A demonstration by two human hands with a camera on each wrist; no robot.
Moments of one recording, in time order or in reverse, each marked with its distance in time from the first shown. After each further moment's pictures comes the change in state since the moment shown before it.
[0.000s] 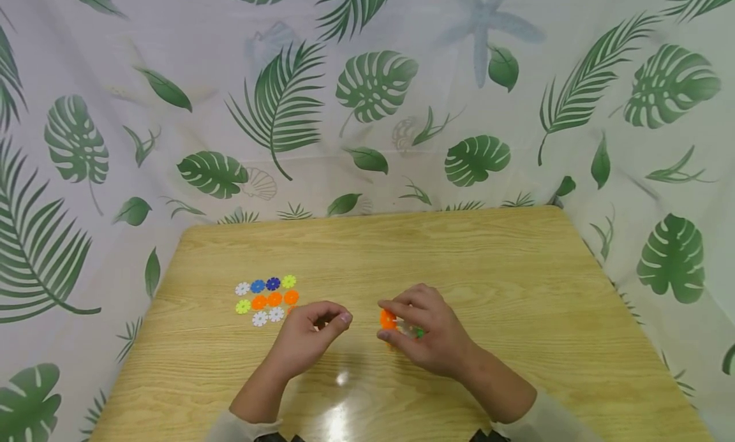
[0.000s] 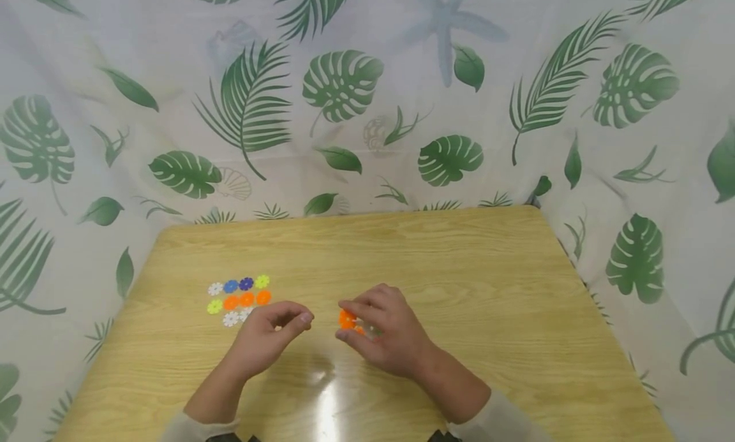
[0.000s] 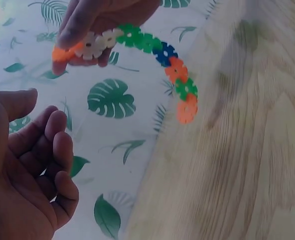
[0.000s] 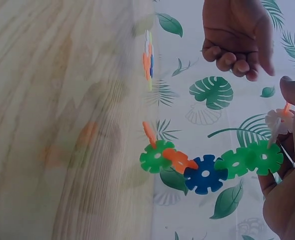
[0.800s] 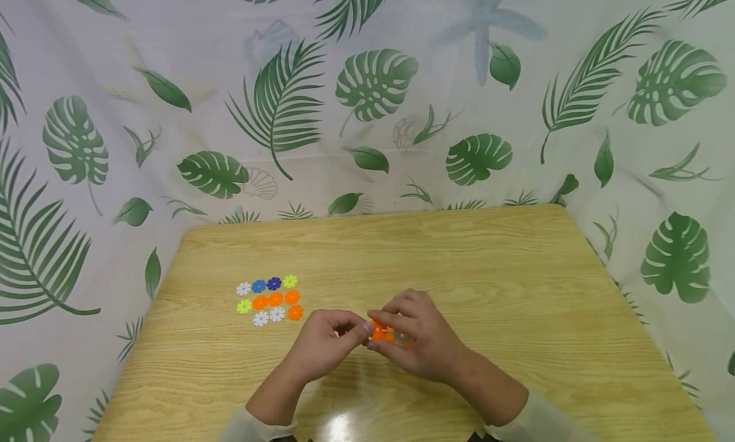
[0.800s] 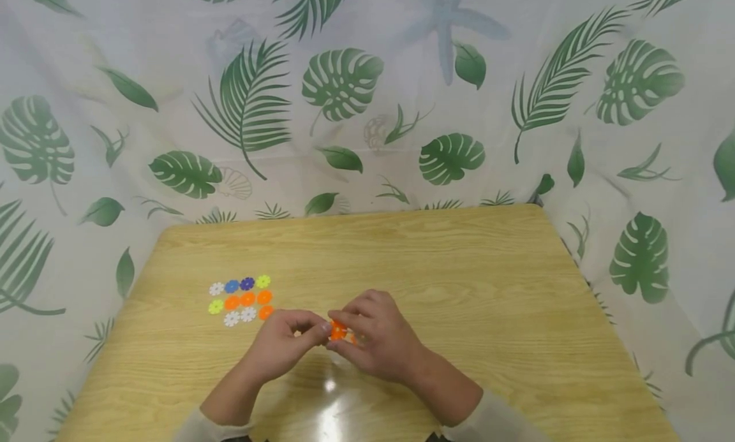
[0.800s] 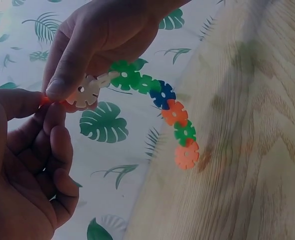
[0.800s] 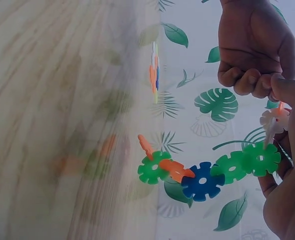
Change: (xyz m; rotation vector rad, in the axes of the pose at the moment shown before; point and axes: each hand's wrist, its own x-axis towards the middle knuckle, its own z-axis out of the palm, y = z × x) left_hand 0.005 0.015 0.021 -0.020 -0.102 0.002; right_hand 0.000 -0.003 0.013 -0.066 -0.056 -0.038
